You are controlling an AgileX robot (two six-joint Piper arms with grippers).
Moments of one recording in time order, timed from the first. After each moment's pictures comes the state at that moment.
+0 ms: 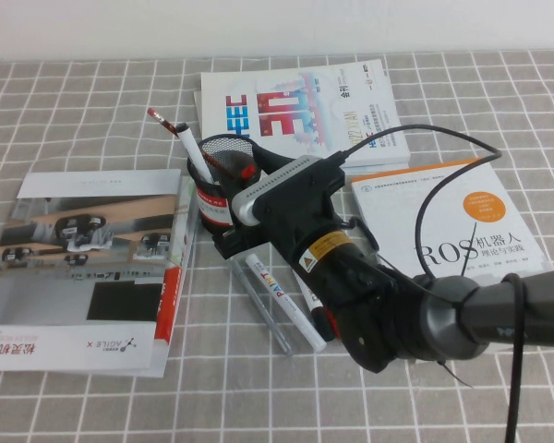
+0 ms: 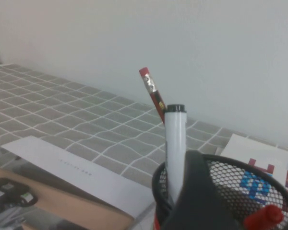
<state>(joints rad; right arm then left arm) 0.82 2.07 -1.12 0.19 -0.98 -0.19 -0.07 -0.02 0.03 -0.06 0.38 0.07</state>
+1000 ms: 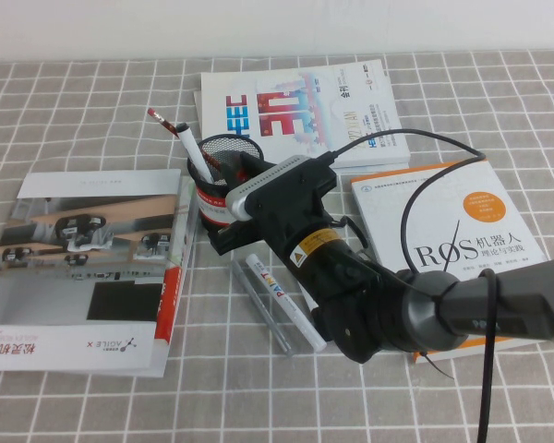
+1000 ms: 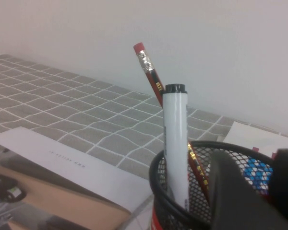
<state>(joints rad) 0.81 2.14 -1.20 0.21 -0.95 -0.18 -0.07 -0.02 0.03 -0.06 0.38 0.07</state>
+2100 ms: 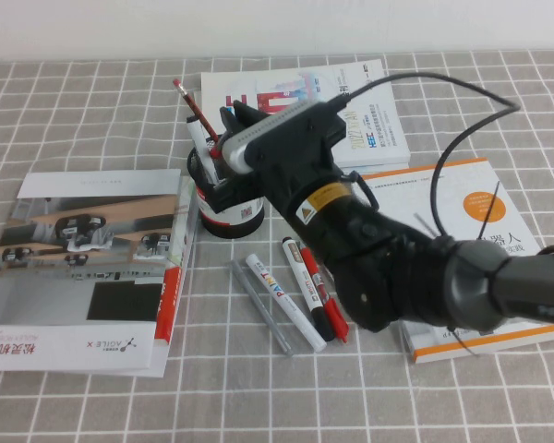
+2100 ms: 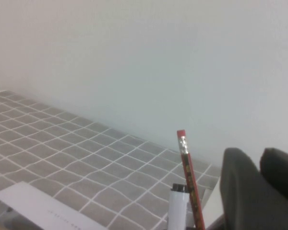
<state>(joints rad) 0.81 1.97 -1.20 0.23 -0.85 -0.26 -0.07 -0.02 0.03 -0.06 0.38 0.07</state>
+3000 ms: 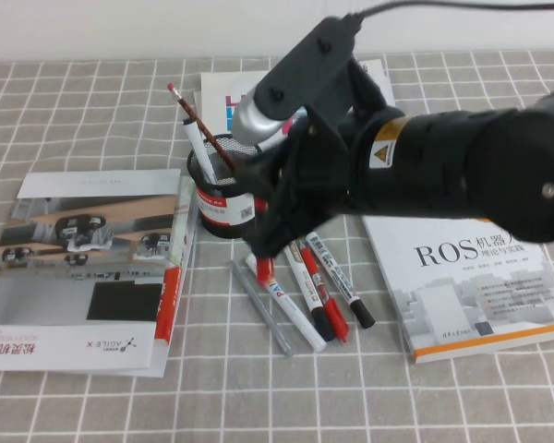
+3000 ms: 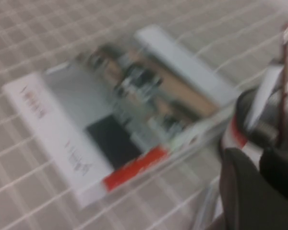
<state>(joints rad) 0.81 1.50 -1.25 0.24 0.30 -0.36 -0.07 -0.02 0.03 -0.06 0.38 0.07</state>
